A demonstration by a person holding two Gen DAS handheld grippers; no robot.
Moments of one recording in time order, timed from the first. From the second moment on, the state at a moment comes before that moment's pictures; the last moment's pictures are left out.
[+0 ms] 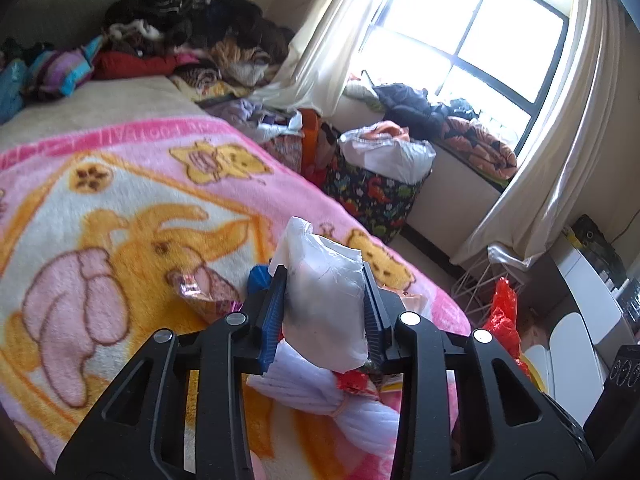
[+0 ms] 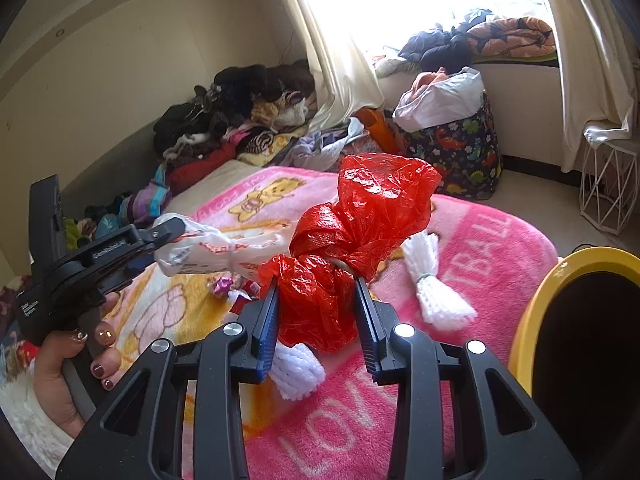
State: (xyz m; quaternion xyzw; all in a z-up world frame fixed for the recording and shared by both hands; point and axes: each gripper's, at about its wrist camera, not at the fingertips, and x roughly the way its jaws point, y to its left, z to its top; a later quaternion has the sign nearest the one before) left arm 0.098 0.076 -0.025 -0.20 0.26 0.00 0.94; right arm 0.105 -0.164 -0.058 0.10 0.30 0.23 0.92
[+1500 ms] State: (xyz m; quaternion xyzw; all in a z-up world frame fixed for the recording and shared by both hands) left arm 0.088 -0.100 0.004 -0.09 0.28 -0.14 0.95; right arm 0.027 -0.336 -0.044 0.17 0.27 0.09 0.94
